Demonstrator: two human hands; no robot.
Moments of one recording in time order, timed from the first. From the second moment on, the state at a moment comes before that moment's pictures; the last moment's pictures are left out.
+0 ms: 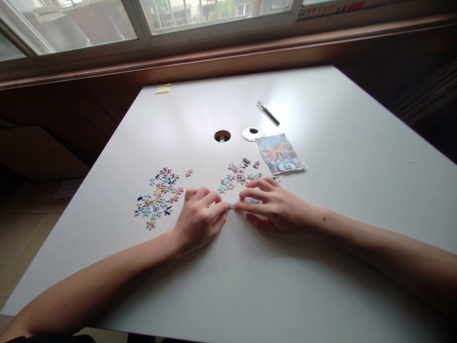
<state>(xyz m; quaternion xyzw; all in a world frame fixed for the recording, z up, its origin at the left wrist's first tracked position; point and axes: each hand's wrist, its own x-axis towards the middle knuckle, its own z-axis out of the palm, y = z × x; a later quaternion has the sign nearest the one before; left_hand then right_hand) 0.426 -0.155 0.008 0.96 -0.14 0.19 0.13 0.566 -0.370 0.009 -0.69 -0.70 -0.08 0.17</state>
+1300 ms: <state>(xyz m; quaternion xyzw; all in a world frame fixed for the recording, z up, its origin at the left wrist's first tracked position) 0.426 -0.151 0.005 0.95 -0.15 0.21 0.17 0.596 -0.386 0.033 -0.74 -0.63 0.01 0.22</state>
